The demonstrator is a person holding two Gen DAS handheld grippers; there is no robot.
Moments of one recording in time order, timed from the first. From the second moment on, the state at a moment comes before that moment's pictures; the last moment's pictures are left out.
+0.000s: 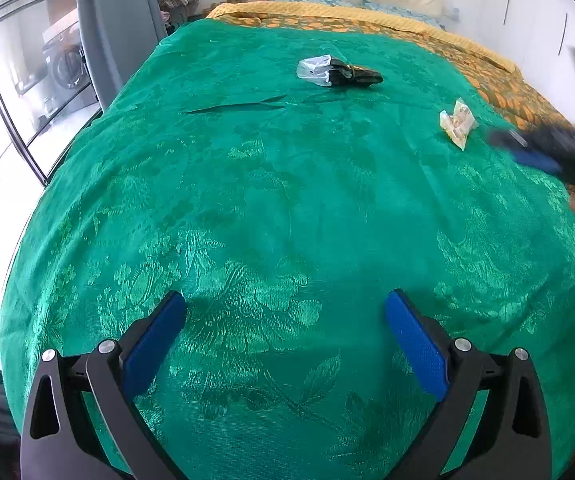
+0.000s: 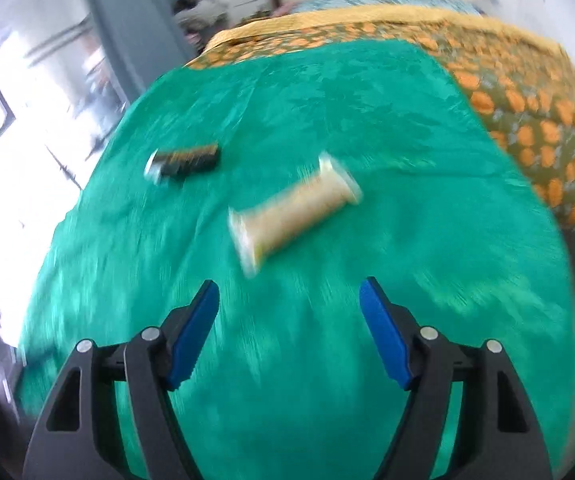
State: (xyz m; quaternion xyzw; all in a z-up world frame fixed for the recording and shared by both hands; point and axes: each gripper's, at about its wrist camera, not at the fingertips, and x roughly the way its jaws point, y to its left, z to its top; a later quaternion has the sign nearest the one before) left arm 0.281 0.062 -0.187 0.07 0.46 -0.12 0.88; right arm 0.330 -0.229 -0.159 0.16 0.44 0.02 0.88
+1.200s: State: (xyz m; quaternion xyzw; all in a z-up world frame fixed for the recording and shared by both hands) left arm 0.280 0.064 -0.187 0.06 0.46 -0.12 0.88; right arm 0.207 -0.244 -0.167 0.02 0.49 0.09 0.87
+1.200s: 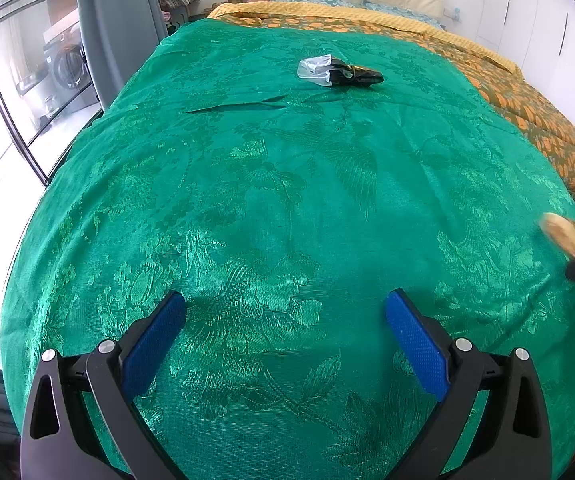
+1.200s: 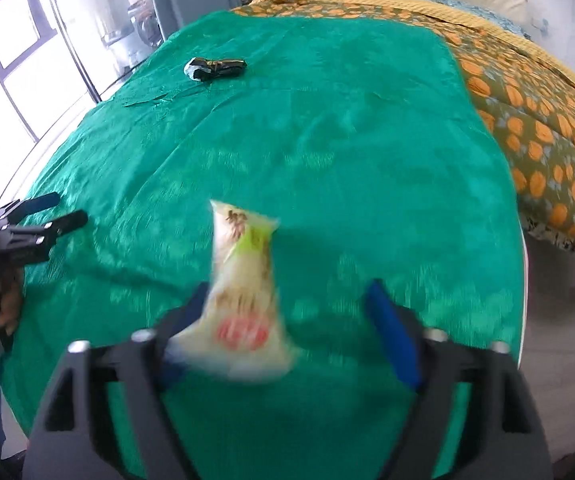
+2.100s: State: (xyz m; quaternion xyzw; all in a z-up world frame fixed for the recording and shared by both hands) left arm 0.417 0.017 -0.129 0.17 0.38 -0.21 0.88; right arm 0.213 -0.197 -0.185 -0.02 0.47 0.11 0.88
